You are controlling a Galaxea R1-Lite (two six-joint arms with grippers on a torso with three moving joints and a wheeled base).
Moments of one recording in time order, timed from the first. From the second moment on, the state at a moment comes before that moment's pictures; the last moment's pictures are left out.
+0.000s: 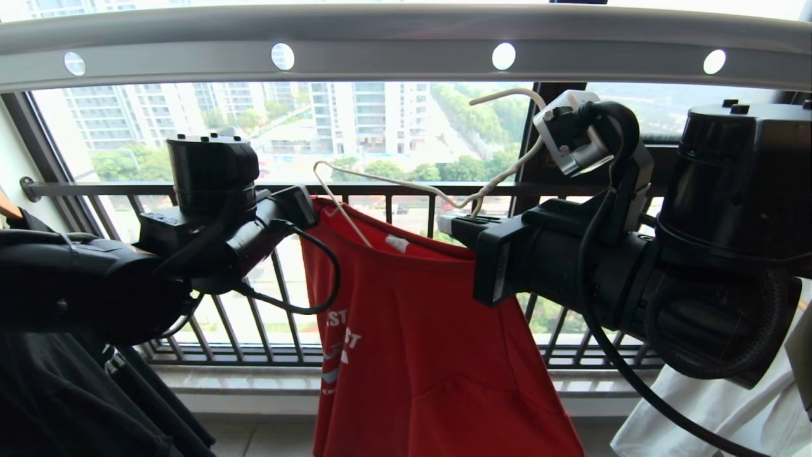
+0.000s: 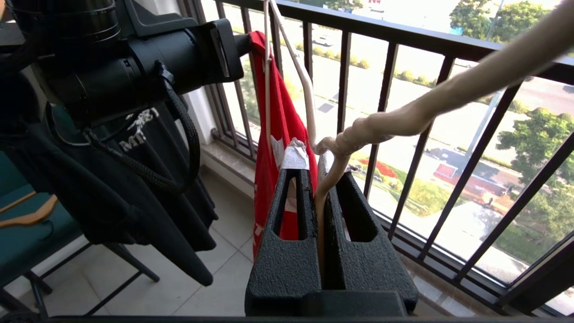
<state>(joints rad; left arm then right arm) -0.43 1.73 -1.05 -0.58 0.42 -0.41 0.86 1.55 -1.02 -0.49 -0.19 0.09</state>
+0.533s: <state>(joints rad) -0.42 1.80 -1.01 -0.81 0.39 -0.41 0.86 1.54 -1.01 -0.48 -0.17 0.09</state>
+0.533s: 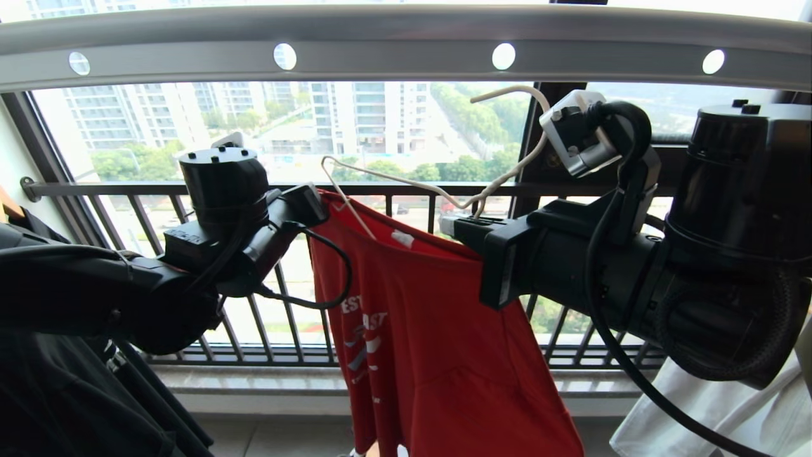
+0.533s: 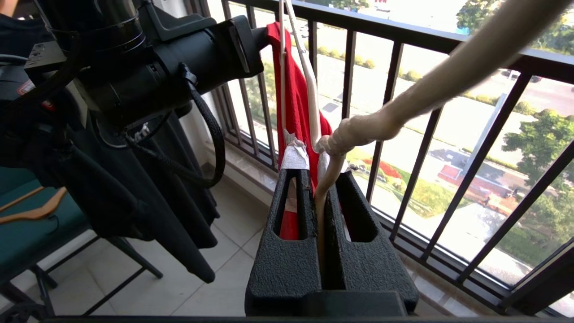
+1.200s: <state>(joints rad) -0.27 1.65 -0.89 -0.75 -0.18 -0.53 0.84 1.54 -1.01 -0.48 -0.17 0.09</state>
